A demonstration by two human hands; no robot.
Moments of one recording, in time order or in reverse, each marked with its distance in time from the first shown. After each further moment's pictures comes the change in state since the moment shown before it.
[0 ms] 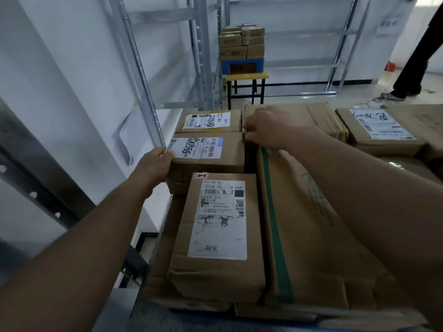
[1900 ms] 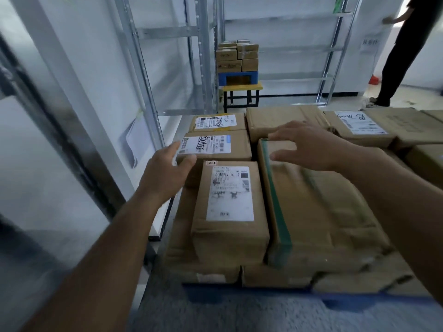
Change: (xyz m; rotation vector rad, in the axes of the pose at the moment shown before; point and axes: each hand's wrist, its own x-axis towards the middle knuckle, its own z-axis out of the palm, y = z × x) left_hand -0.115 0.022 -0.019 0.269 0.127 0.300; right_hand -0.123 -0.013 -0.042 0.179 -0.085 0.074
